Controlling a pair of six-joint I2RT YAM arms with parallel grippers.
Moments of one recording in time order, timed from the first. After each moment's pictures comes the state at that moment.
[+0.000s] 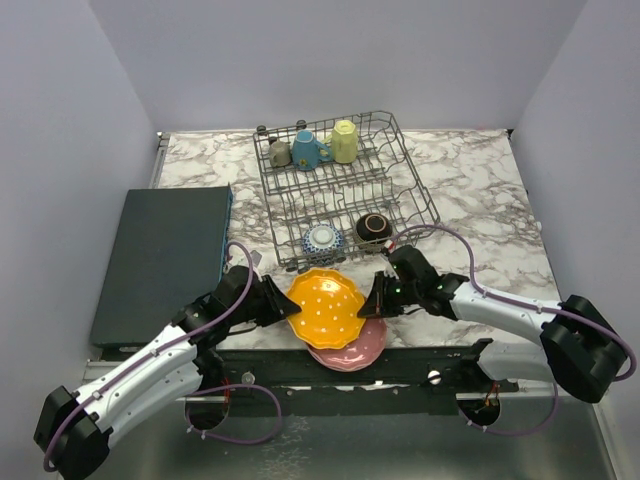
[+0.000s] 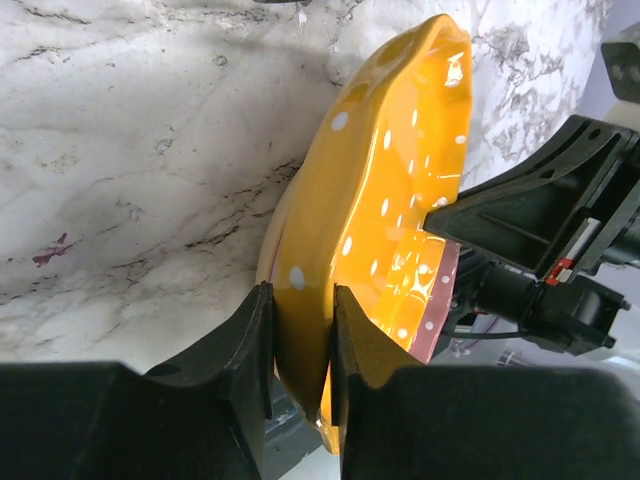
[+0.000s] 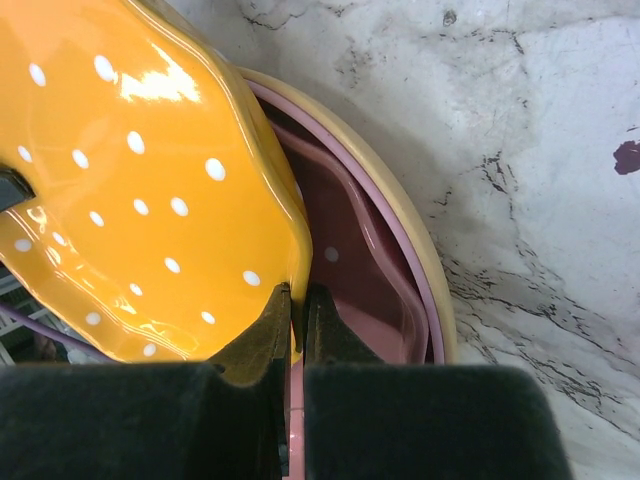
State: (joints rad) left arm -0.71 0.65 0.33 -0.34 0.16 -1.11; right arm 0.76 1.23 0.50 -0.14 -0.32 0.83
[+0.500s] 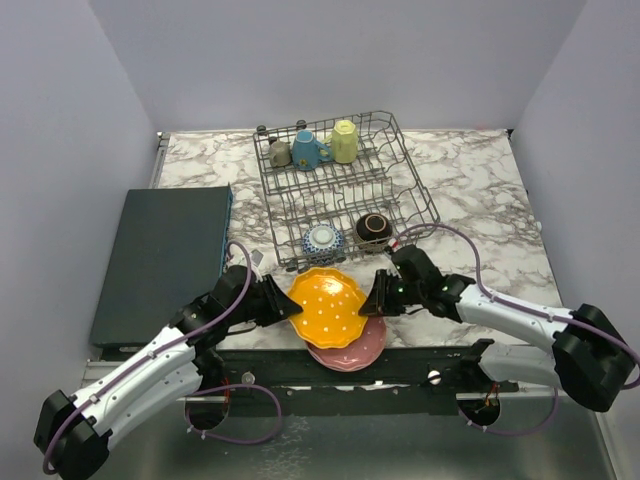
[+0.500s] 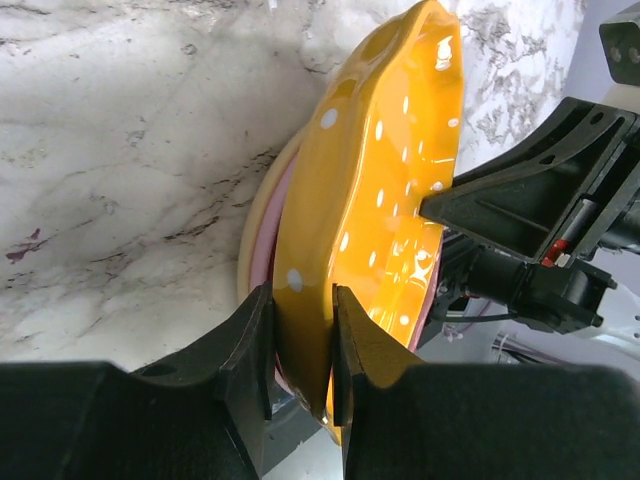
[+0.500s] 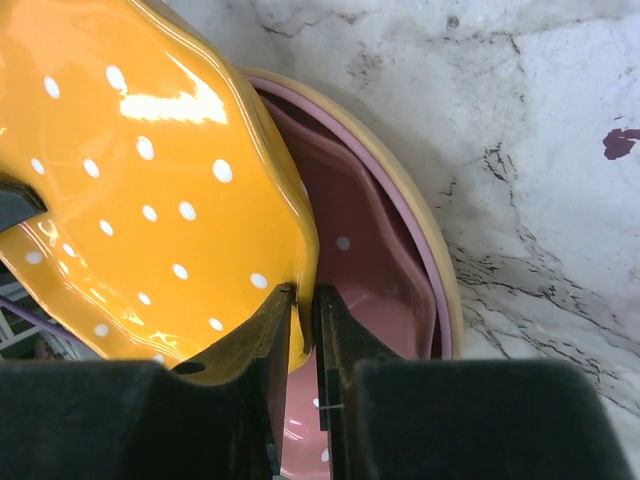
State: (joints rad) left arm -0.71 0.64 0.34 -0.35 0.19 -1.08; right arm 0.76 1.19 0.50 -0.17 -0.30 0.84
